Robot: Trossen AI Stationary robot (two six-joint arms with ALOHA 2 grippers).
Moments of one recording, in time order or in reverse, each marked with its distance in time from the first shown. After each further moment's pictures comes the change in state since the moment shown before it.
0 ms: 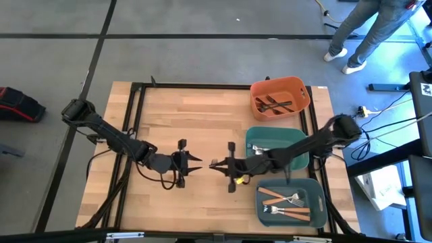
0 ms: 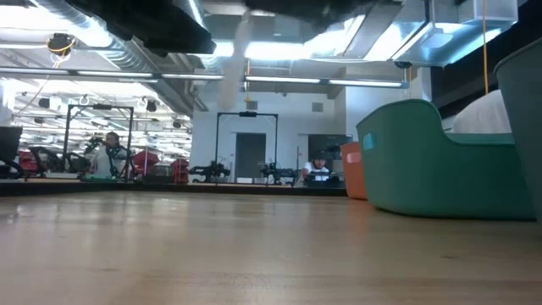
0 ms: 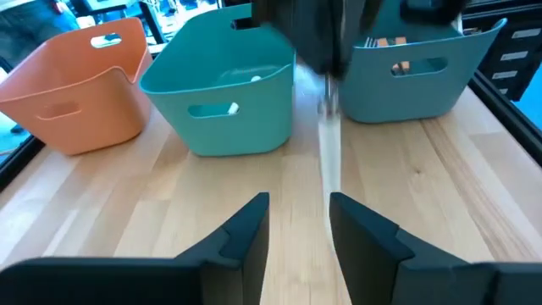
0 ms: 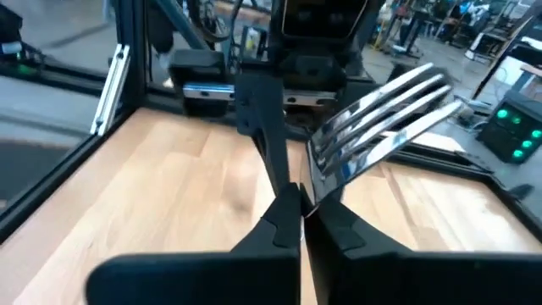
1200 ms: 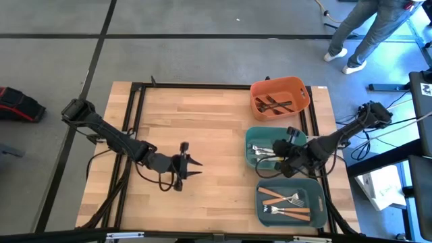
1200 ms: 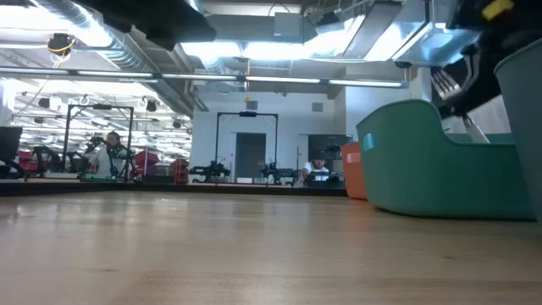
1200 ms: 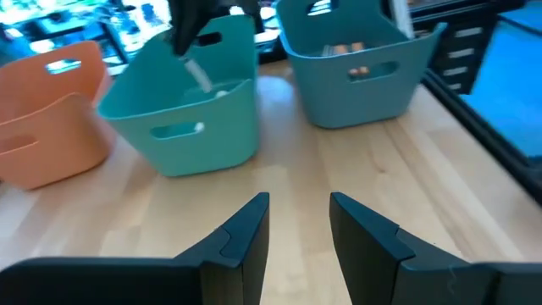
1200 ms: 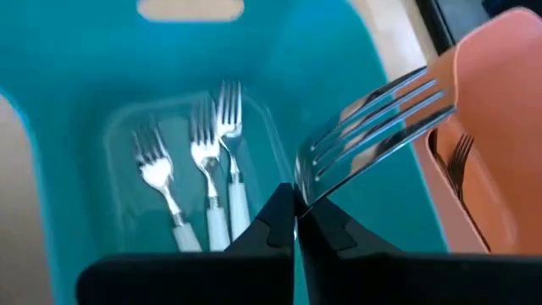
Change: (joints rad) left arm -0.002 0.000 0.000 0.037 0.096 0.081; right arm 0.163 -0.545 -0.179 -1.529 0.295 0.848
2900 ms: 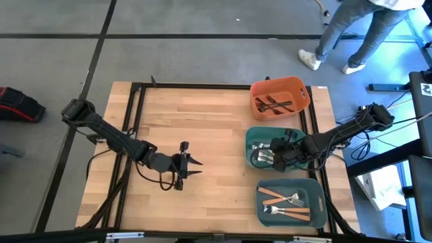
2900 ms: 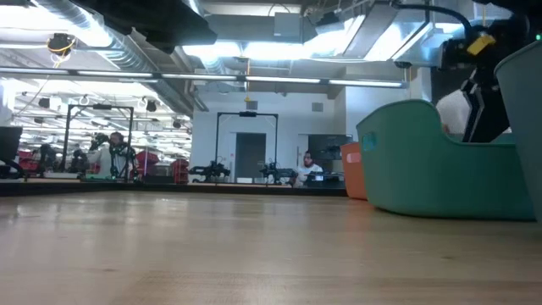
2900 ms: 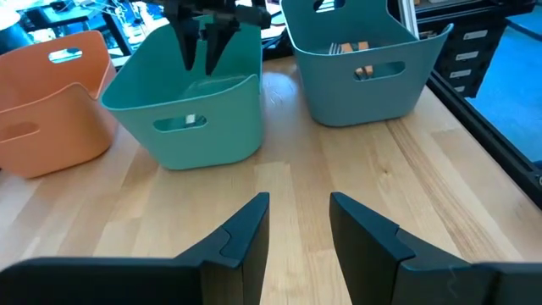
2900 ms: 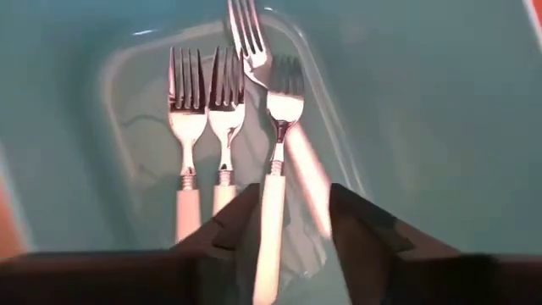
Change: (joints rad) left arm 0.007 0.000 0.000 -0.008 0.003 -0.033; right arm -0.127 0.002 -0.091 0.104 -0.238 0.006
